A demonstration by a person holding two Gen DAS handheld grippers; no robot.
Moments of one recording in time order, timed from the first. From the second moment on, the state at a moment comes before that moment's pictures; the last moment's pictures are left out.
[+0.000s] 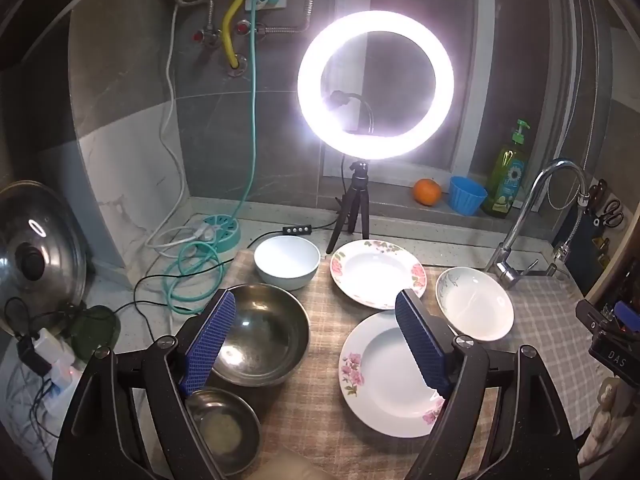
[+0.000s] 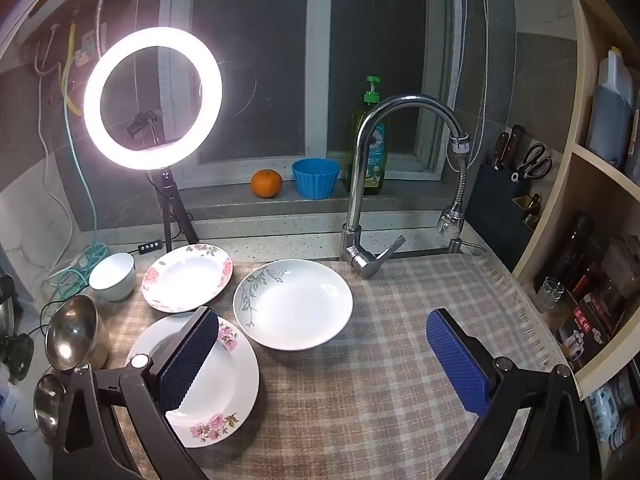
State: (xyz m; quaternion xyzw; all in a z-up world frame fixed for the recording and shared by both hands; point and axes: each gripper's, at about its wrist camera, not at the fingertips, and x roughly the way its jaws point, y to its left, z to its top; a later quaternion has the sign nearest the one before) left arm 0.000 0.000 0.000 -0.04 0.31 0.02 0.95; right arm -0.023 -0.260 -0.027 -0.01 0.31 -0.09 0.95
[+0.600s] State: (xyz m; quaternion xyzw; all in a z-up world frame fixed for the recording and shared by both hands) left arm 0.005 0.000 0.001 -0.04 0.31 0.02 0.95; right arm -0.019 -0.254 -0.026 -0.01 0.31 -0.08 0.95
